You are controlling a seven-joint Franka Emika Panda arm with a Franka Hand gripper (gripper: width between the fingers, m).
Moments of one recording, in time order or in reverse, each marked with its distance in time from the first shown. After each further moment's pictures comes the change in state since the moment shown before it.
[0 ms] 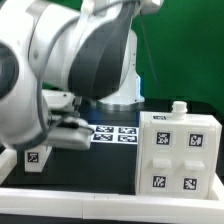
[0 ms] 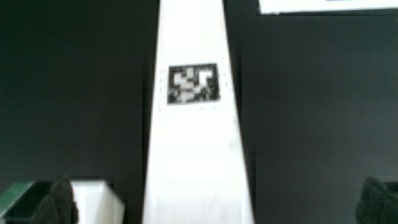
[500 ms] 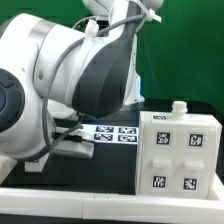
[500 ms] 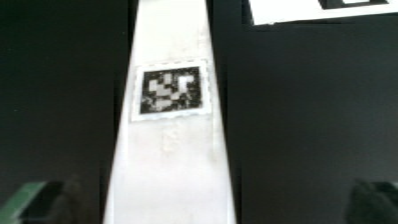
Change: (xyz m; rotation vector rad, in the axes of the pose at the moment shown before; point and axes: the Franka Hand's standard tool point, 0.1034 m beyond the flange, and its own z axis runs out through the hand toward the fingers) arm 0.002 -0.006 0.009 -0.005 -0.033 0.027
